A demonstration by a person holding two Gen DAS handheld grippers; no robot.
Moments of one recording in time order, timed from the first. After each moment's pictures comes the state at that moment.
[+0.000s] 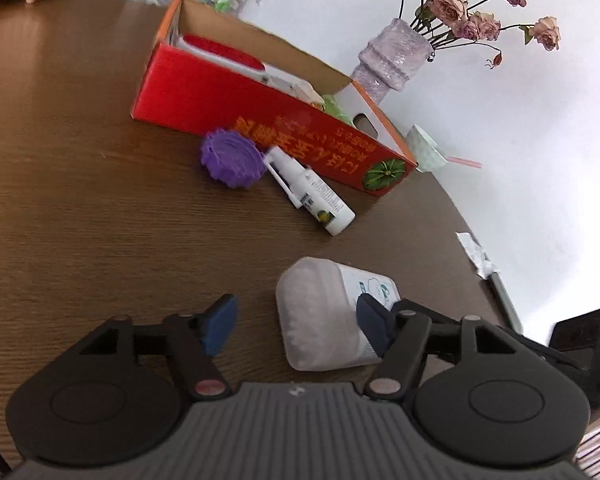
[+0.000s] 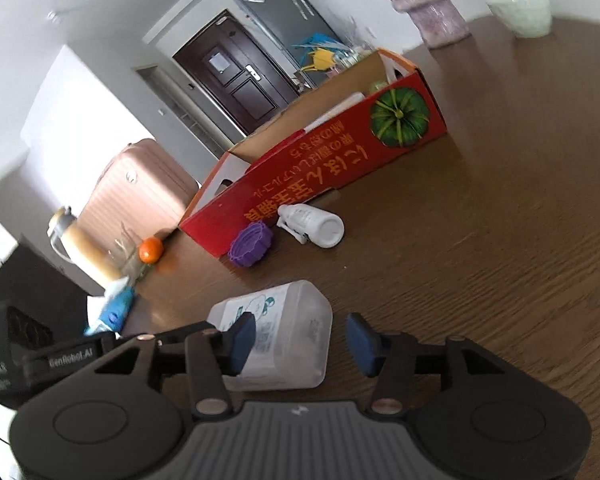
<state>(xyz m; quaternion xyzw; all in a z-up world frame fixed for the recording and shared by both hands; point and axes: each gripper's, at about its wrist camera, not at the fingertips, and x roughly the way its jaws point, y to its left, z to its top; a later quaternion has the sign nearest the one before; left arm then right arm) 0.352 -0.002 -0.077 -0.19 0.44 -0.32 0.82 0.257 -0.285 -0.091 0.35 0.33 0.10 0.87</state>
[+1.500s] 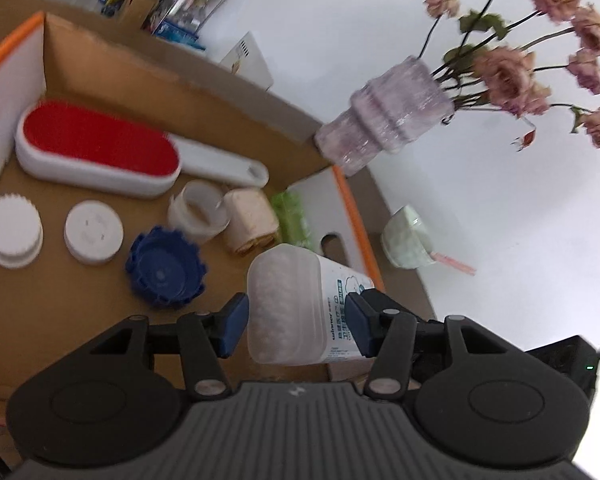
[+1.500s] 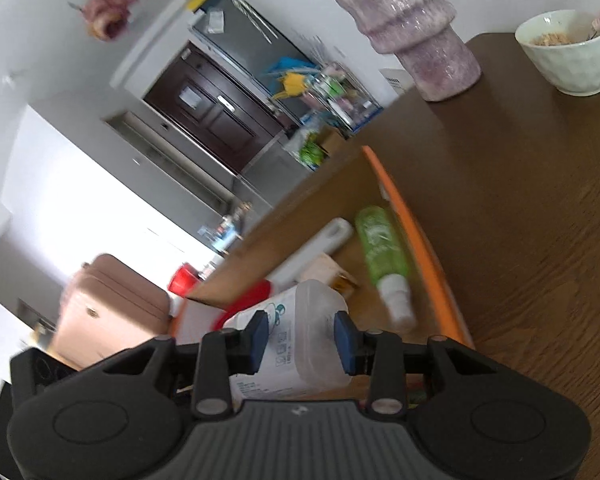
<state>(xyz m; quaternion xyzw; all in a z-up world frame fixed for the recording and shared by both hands) 0.559 -0.121 -0.051 -0.25 0.45 -0.34 0.78 0.473 -0.375 -0.038 0.34 0.31 0.05 0.89</state>
